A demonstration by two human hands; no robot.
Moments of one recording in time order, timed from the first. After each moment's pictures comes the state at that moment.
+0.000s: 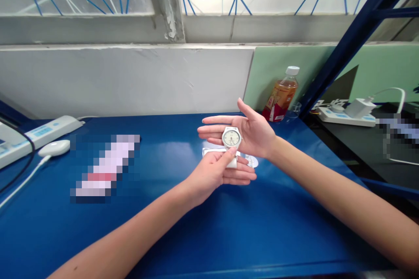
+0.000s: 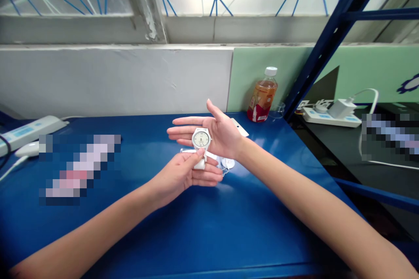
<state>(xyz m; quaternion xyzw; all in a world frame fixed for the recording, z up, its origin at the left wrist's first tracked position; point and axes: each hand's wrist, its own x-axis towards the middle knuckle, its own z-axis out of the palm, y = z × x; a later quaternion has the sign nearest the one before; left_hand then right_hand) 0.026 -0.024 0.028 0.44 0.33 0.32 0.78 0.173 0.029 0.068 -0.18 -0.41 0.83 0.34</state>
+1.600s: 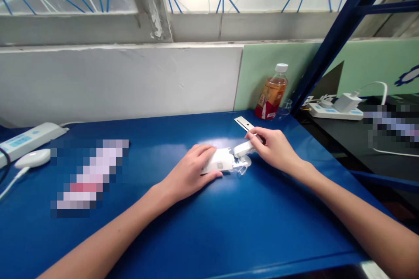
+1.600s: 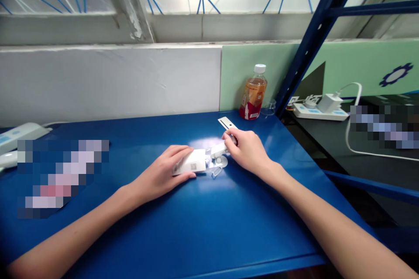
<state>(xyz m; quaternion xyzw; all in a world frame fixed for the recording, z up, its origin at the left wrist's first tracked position) -0.021 0.005 -0.002 0.91 0.33 0.22 0.15 0.244 -0.003 0.018 -0.59 -0.72 0.13 0.33</state>
